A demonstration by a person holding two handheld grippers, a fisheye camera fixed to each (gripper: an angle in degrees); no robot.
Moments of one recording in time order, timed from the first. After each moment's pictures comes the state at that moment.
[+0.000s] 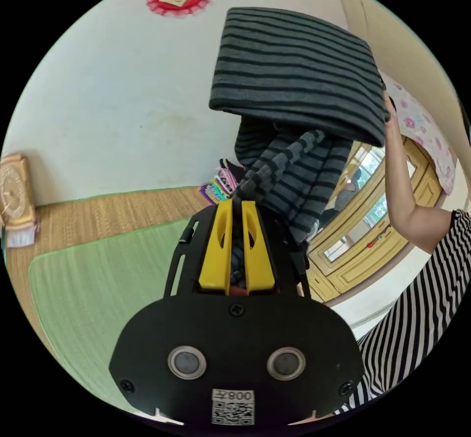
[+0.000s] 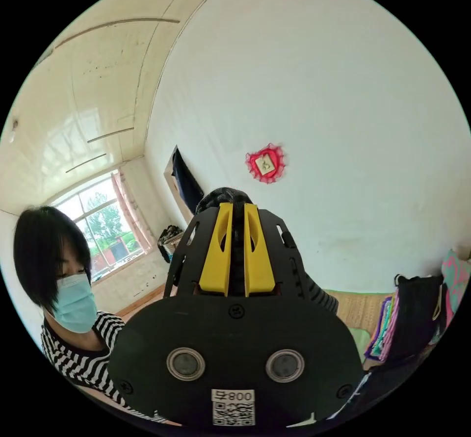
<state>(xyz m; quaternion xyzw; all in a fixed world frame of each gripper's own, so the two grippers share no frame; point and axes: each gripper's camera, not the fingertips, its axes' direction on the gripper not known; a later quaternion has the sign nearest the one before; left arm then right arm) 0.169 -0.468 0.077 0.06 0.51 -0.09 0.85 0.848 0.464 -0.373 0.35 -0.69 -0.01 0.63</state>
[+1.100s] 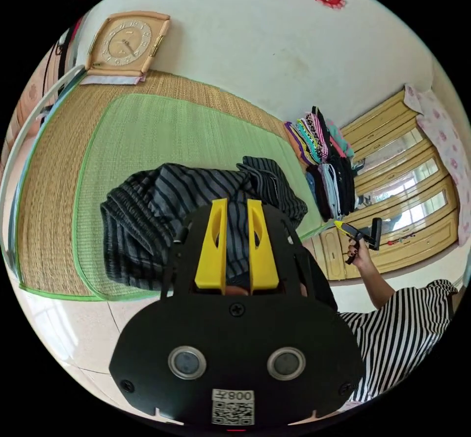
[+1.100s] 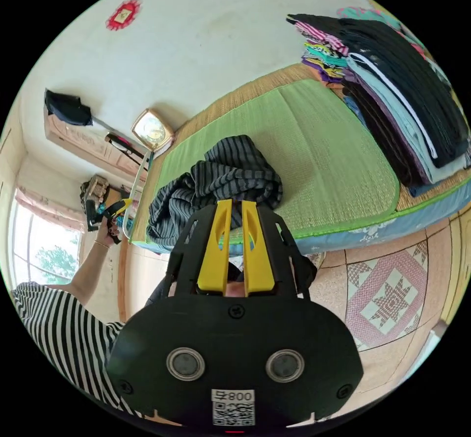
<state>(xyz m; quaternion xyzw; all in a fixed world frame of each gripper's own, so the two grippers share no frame) -0.197 -0.201 0.079 -0.16 0.45 -0.19 0.86 0.362 0.644 -0.011 0.01 -0.52 0.03 0.85</state>
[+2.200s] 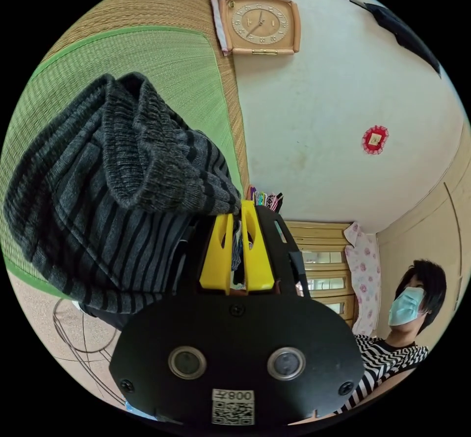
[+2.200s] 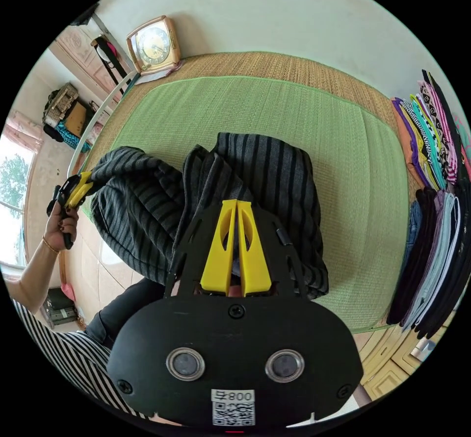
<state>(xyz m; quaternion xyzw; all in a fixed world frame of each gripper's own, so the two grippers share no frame) -0.436 -0.111 0.183 -0.11 0.58 -0.52 0.62 0.014 0.403 -0.001 -0.02 -0.39 -0.14 0.91</state>
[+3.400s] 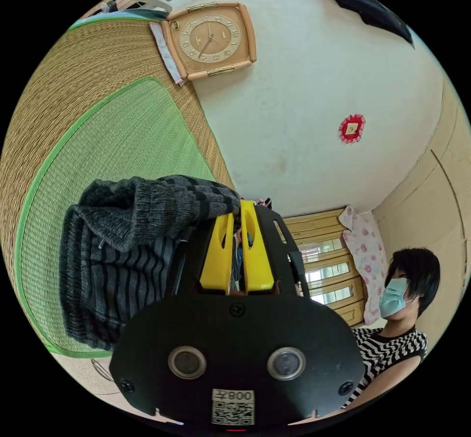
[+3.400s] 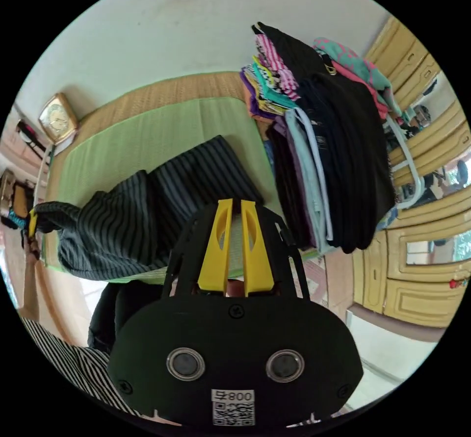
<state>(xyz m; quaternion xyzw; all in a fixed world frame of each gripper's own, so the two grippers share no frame) -0.578 -0.157 0.161 -0.04 0.59 -0.47 0.65 0.200 0.415 0.031 -0.04 -0.30 0.00 0.95</state>
